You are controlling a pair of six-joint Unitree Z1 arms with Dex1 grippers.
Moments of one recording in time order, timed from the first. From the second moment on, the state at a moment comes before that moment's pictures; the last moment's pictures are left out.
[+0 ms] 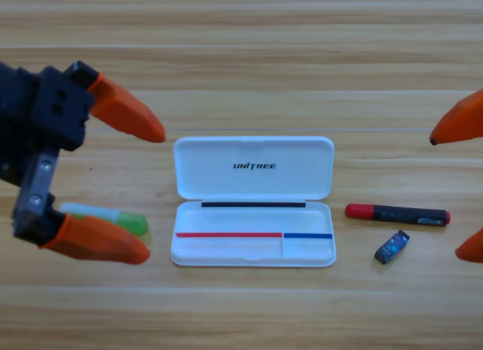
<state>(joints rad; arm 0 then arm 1) -0.96 1.33 -1.22 0.73 -0.22 0.55 0.88 1.29 -1.23 0.76 0.43 -0.41</state>
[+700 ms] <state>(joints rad) -0.96 1.34 -1.24 0.78 -0.18 0.55 0.88 1.28 -1.20 0.76 0.31 -0.18</state>
